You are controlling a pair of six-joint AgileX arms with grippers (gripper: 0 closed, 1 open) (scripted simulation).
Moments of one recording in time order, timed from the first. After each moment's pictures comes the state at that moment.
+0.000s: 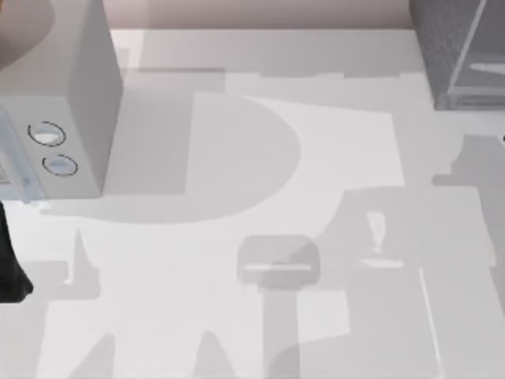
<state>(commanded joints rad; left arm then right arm) 0.00 0.00 0.00 0.00 0.00 0.00 0.01 1.50 0.39 1.11 0.04 0.02</state>
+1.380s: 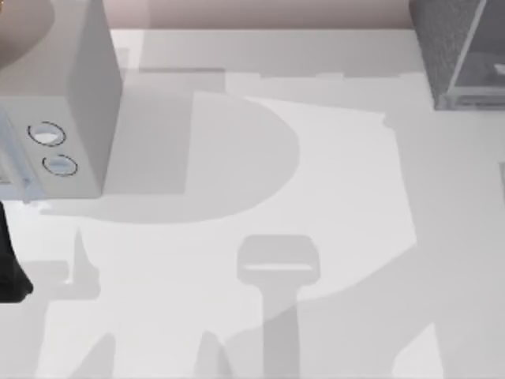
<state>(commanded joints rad) 0.00 0.00 0.00 0.00 0.00 0.00 -0.21 2.31 1.25 1.03 -0.21 0.01</state>
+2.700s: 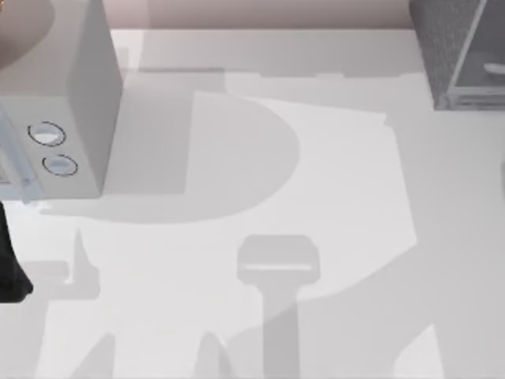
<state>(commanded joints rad) 0.00 0.00 0.00 0.00 0.00 0.00 -0.21 2.31 1.25 1.03 -0.21 0.01</state>
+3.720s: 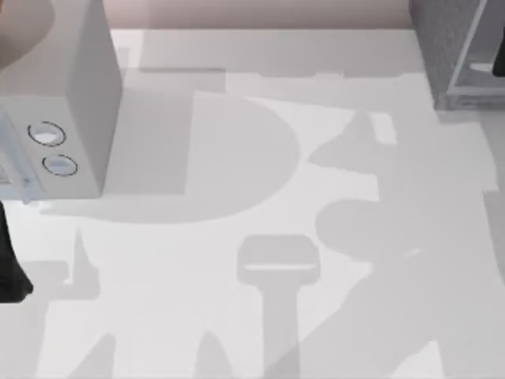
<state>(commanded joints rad) 0.00 0.00 0.00 0.00 0.00 0.00 -0.09 1.94 0.95 0.87 -0.12 0.02</state>
